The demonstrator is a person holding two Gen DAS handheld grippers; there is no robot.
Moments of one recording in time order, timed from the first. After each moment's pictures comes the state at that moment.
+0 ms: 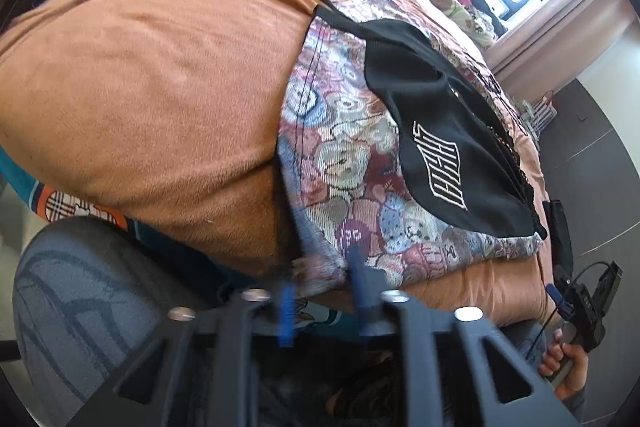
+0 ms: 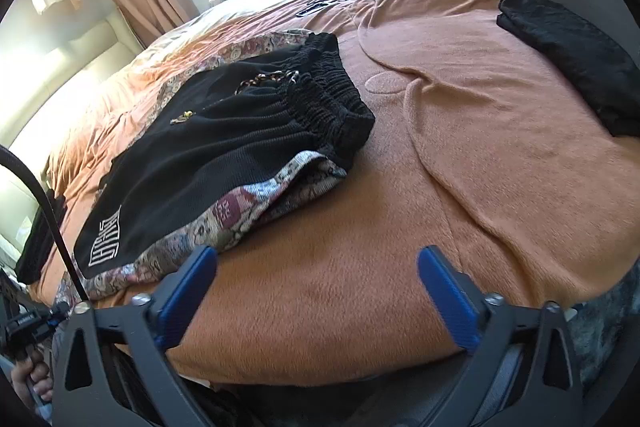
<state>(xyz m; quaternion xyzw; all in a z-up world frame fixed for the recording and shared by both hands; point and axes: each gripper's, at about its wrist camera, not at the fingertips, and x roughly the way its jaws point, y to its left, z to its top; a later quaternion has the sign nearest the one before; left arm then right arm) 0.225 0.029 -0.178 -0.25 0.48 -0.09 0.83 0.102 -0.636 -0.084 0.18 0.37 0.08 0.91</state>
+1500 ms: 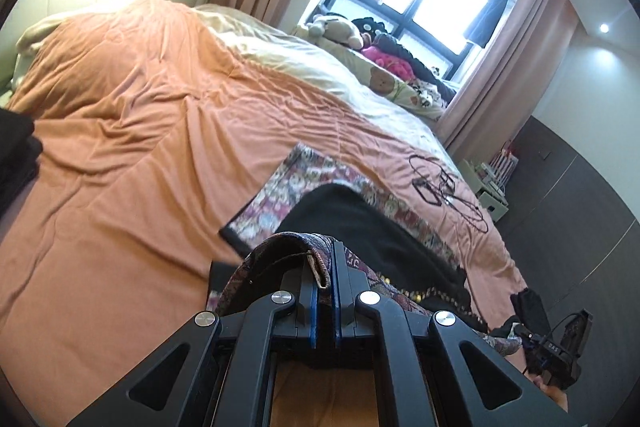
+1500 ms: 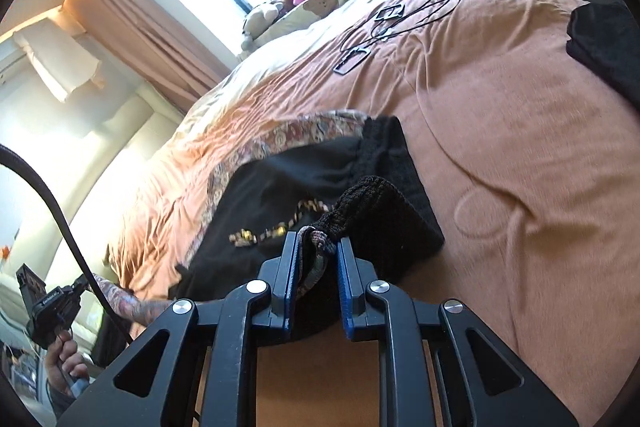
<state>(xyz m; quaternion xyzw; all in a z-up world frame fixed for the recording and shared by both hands) 0.403 0.020 -0.009 -0.21 0.32 -0.13 0.92 0.236 -0.663 -0.042 0.31 0.31 0.14 0.89</state>
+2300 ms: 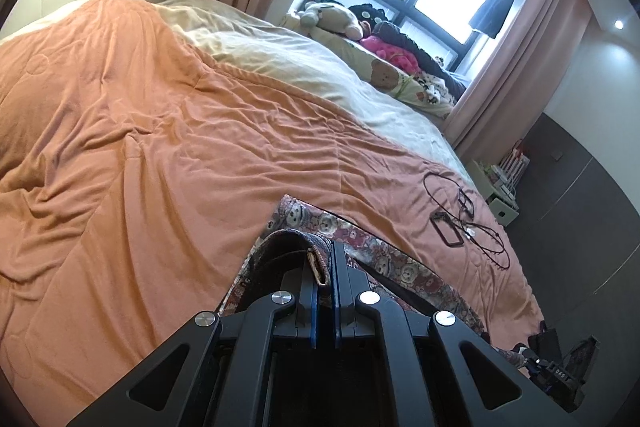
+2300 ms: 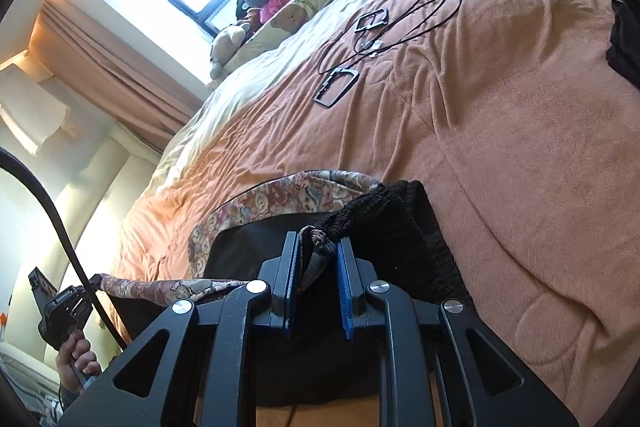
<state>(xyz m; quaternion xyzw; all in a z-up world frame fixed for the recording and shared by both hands) 0.603 -0.007 -0.009 -0.19 0.34 -0.14 0.91 0.359 -0.638 -0.046 0.36 0.30 0.09 0.88</state>
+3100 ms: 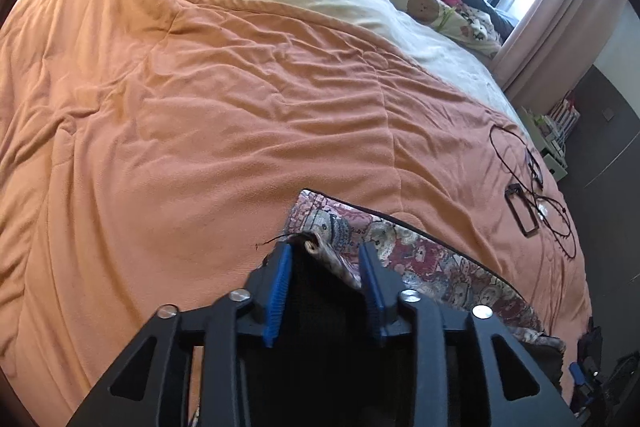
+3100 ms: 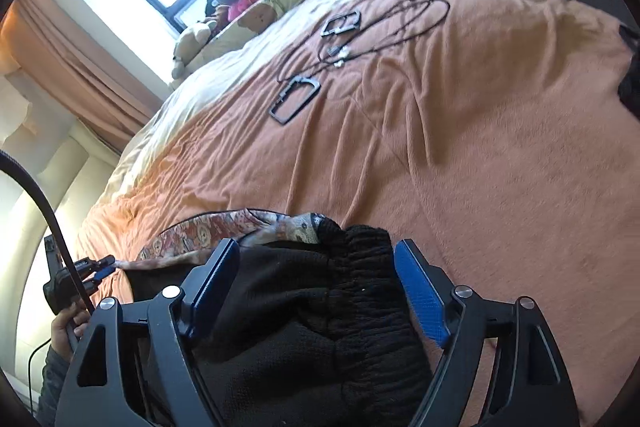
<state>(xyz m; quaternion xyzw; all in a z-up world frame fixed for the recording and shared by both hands) 0.760 -0.051 -0.092 -0.13 0.46 -0.10 0.87 0.412 -0.635 -0.042 0.32 0.32 0.04 0.89</state>
